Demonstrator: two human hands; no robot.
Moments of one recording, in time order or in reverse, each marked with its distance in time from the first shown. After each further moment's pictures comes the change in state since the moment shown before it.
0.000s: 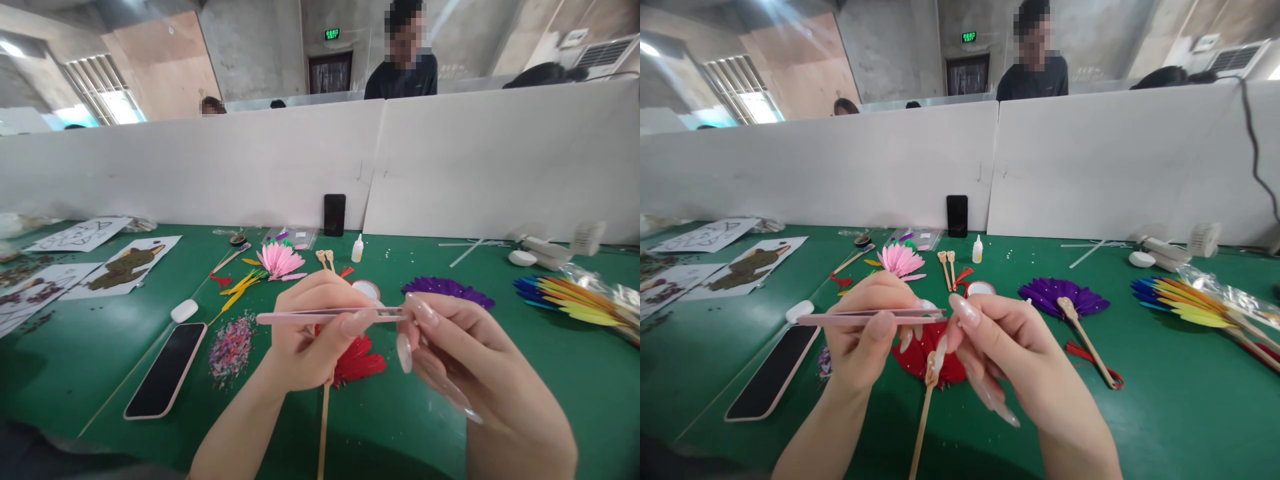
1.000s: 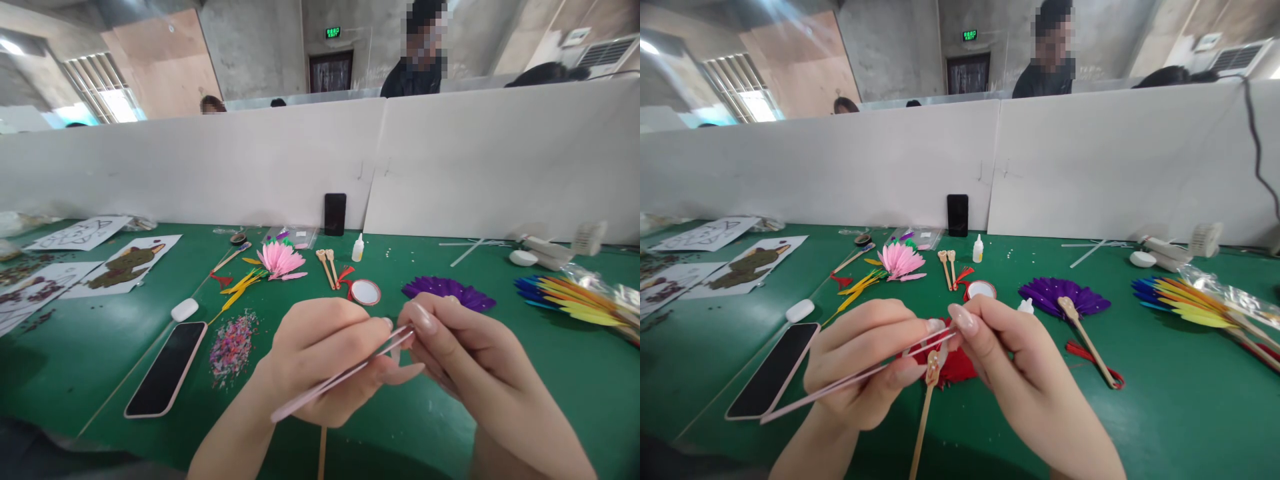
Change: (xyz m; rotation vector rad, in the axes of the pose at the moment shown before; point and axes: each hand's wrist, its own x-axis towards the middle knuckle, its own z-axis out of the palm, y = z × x) left_hand -0.007 0.014 -0.002 0.365 -0.091 0.262; right_hand -0.010 0.004 0.005 -0.515 0.212 -0.163
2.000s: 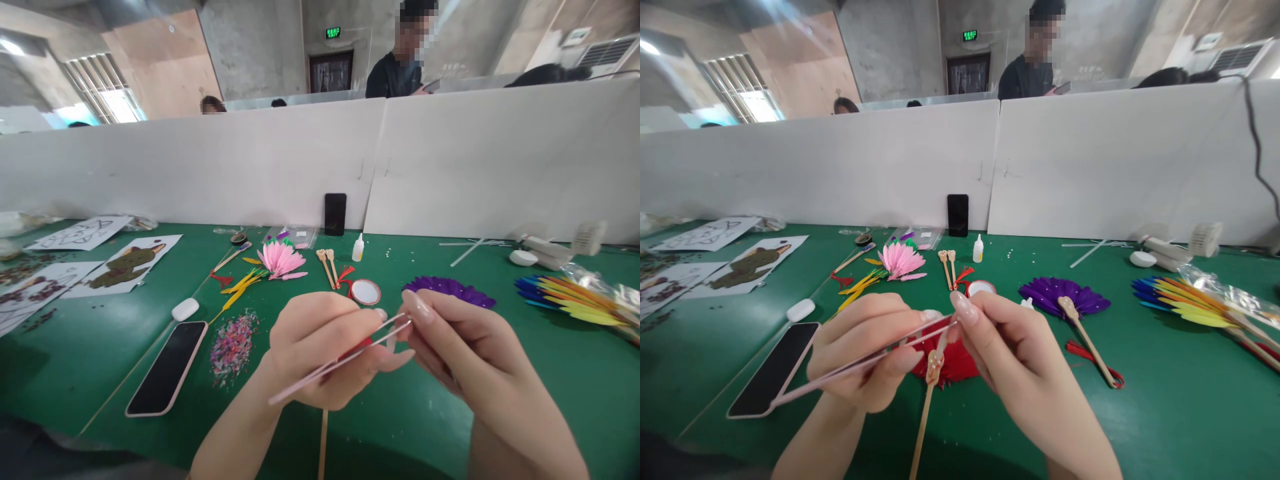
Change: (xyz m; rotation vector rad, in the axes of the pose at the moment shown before) left_hand 0.002 -0.006 0.004 0.030 0.124 0.043; right_hand 0.007 -0.007 0.004 0.138 -0.008 0.083
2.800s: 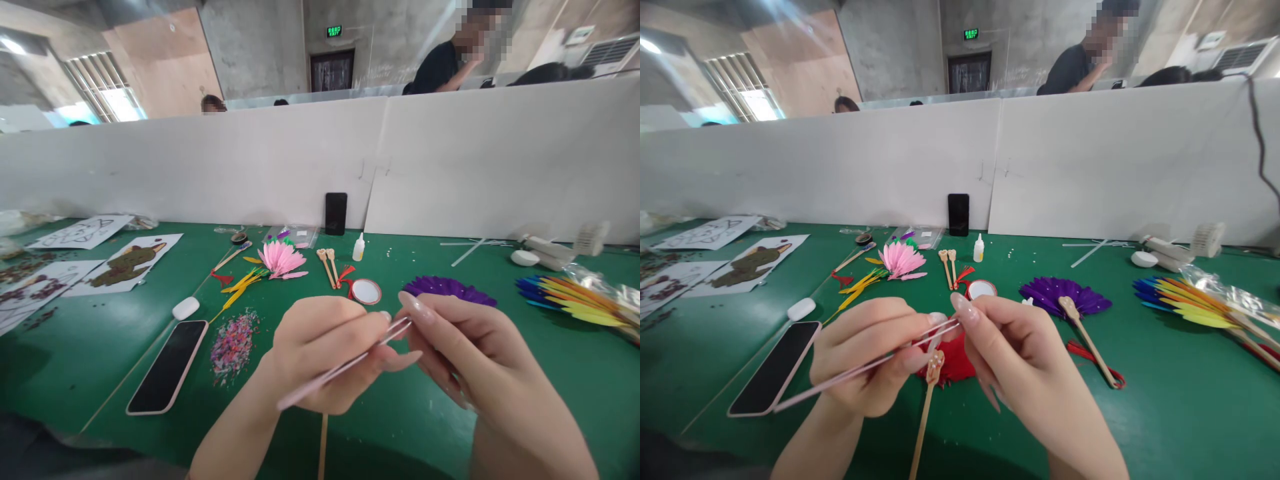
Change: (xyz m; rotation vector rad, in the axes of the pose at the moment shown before) left_hand -0.001 0.003 -0.001 0.004 -0.068 -0.027; right_hand 0.001 -0.002 -0.003 -0.043 -0.026 0.011
